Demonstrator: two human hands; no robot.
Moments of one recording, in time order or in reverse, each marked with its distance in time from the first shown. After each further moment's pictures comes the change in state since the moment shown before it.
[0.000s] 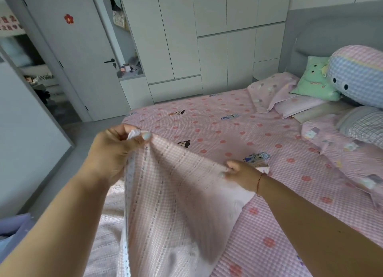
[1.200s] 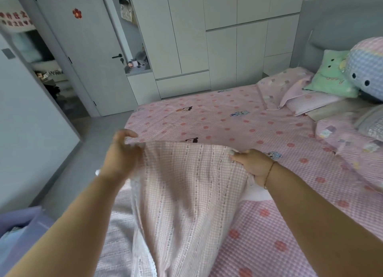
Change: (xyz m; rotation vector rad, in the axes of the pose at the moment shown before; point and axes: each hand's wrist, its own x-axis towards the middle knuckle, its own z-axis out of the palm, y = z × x) left_hand 0.029 -0.044 -0.019 0.473 0.298 -0.072; right_hand 0.022 -0.032 -0.005 0.480 0.166 0.271
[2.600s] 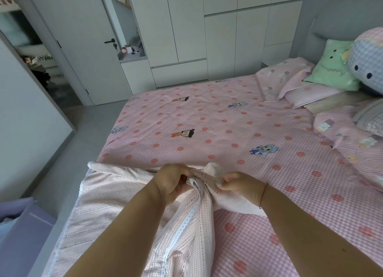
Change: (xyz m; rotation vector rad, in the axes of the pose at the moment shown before) left_hand -0.037 -0.023 0.093 -0.425 -0.541 -0.633; right_hand -0.004 0.051 0.024 -0.264 -0.295 0.013
